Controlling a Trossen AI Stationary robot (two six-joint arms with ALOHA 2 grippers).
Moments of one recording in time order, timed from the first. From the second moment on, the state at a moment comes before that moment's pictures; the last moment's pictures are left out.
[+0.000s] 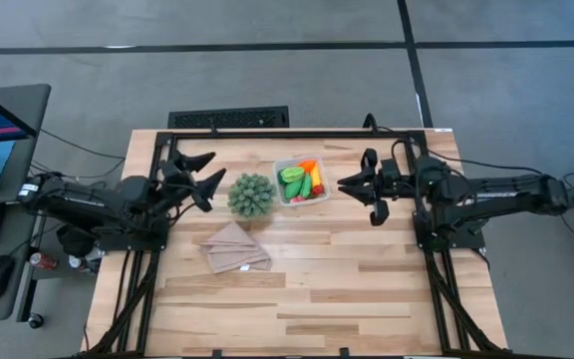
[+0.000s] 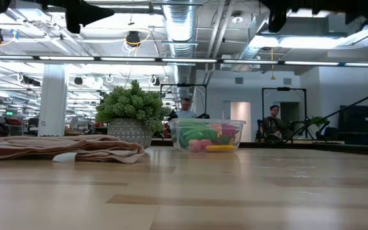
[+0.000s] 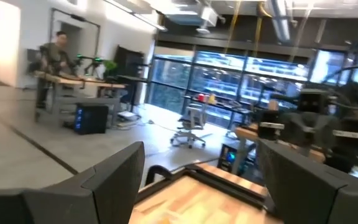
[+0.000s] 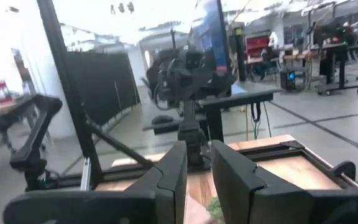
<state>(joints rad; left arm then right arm) -0.12 0.66 0.42 0.54 -0.68 -0.06 -0.08 0.85 0.55 0.41 -0.13 0.13</state>
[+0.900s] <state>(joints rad) -0.20 0.09 0.23 0.37 -0.54 0.08 -0.25 0.51 0.23 0.66 -0.43 0.30</state>
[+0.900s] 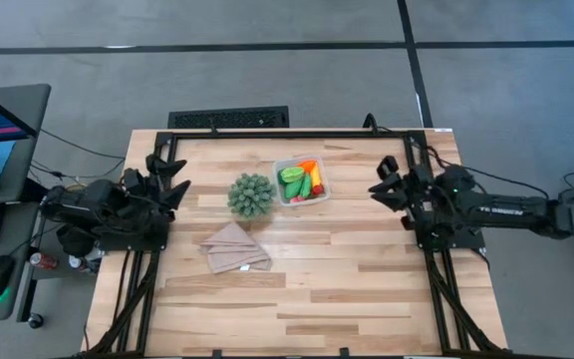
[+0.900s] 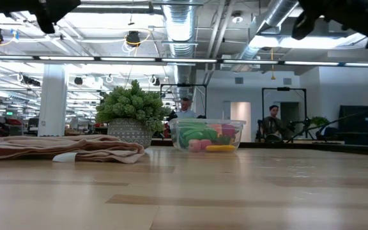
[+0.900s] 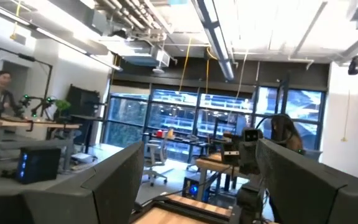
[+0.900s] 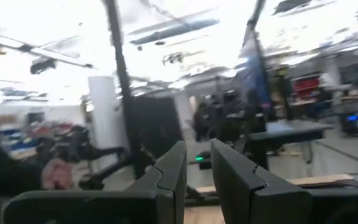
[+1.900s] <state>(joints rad) -0.24 0.01 0.23 0.29 -0.61 0.11 0.15 0.00 0.23 0.07 0.09 0.11</state>
